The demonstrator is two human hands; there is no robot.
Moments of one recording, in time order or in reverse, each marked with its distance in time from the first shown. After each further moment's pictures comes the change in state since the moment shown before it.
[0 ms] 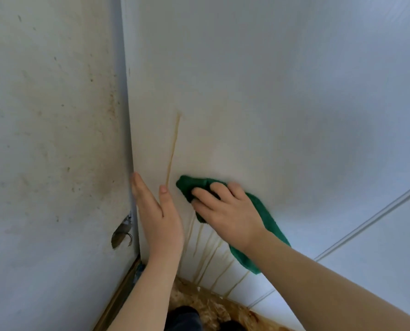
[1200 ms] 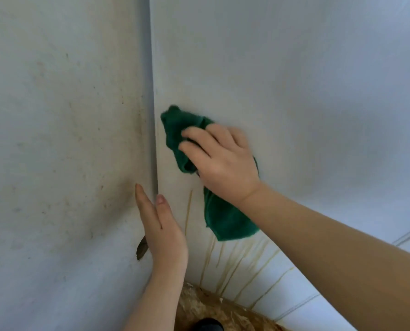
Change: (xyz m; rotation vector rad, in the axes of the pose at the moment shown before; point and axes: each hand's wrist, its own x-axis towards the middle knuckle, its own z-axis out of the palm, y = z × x) left_hand 0.016 0.016 -0.033 -0.124 0.024 -0.123; right_hand 0.112 0.013 -0.007 0.190 0.398 0.137
